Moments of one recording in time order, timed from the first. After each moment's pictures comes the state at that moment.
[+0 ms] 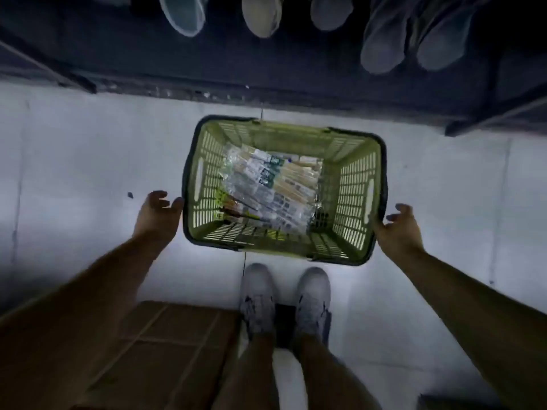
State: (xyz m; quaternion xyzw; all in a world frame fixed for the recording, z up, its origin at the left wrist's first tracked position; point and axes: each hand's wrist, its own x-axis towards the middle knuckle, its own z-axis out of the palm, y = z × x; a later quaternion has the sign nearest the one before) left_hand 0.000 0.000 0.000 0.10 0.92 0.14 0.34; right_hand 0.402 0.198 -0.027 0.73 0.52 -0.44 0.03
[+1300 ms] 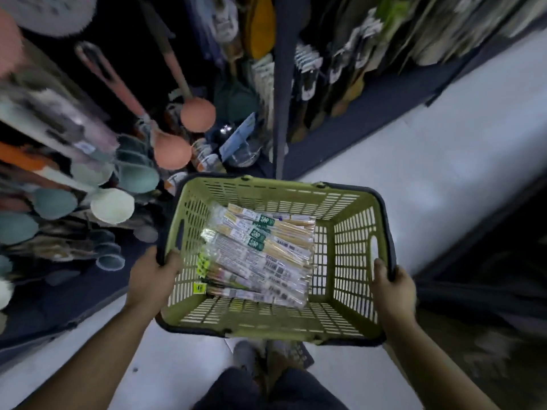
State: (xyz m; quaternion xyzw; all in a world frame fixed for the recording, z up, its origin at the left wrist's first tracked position) left_hand 0.203 0.248 0.467 0.48 0.80 0.15 0.34; right_hand 0.614 0.137 0.469 0.86 0.17 -0.37 -0.30
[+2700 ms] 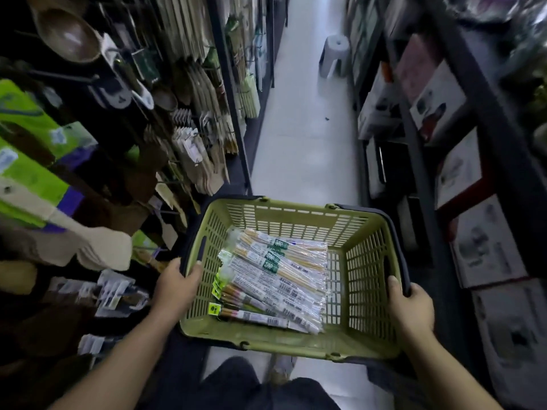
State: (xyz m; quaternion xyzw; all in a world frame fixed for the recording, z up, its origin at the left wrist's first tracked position) left_hand 0.932 0.718 0.518 0.76 0.48 0.05 0.43; right_hand 1.119 0.333 0.519 0.89 -0.18 -0.12 -0.40
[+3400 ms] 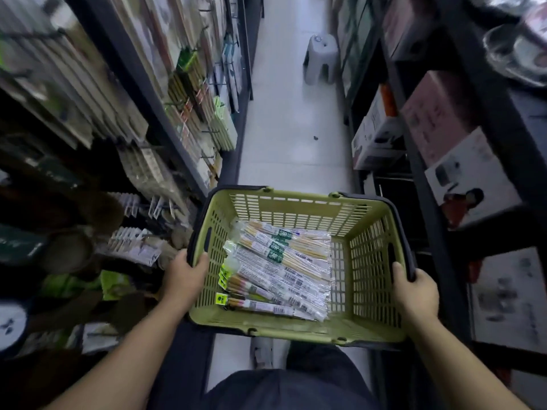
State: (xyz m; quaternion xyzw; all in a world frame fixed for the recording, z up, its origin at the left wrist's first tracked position) left_hand 1.342 0.898 0.496 0.77 0.48 0.04 0.43; right_hand 1.506 0.506 0.515 0.90 -0.21 -0.10 -0.36
